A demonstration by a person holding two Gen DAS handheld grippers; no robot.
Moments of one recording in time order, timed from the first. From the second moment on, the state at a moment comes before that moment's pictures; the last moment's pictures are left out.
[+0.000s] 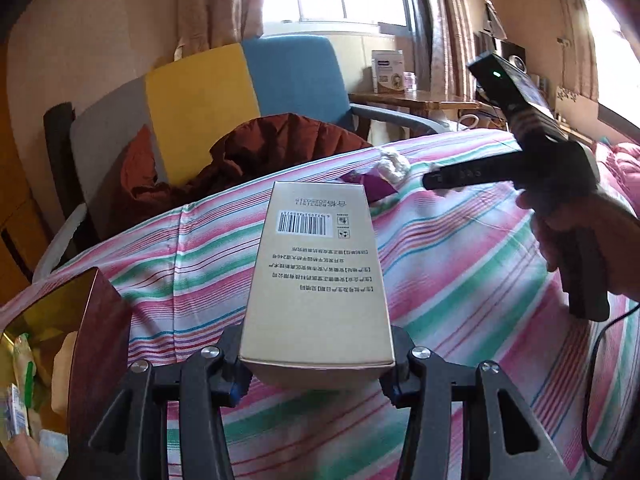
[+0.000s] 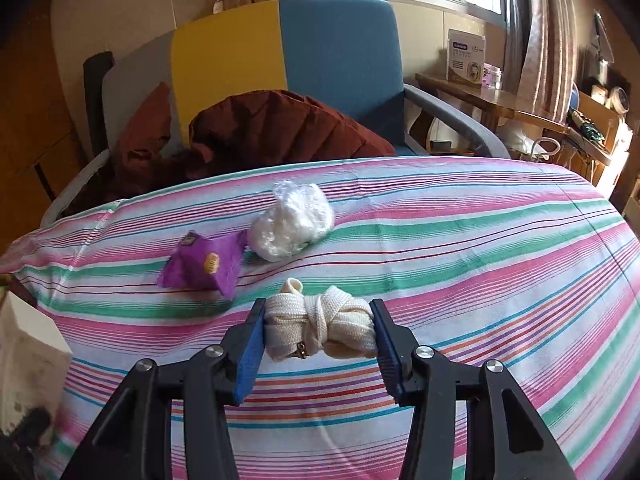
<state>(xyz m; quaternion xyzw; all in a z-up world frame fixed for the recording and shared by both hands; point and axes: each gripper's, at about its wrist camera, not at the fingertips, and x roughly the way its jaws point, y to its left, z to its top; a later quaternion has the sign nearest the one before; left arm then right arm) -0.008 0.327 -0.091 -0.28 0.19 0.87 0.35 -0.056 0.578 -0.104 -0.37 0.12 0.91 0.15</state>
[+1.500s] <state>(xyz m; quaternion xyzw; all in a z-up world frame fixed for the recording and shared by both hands) -0.153 0.096 -0.074 -0.47 -0.01 0.87 0.14 -0.049 0.449 -0.121 -0.41 0.04 0.91 0.07</state>
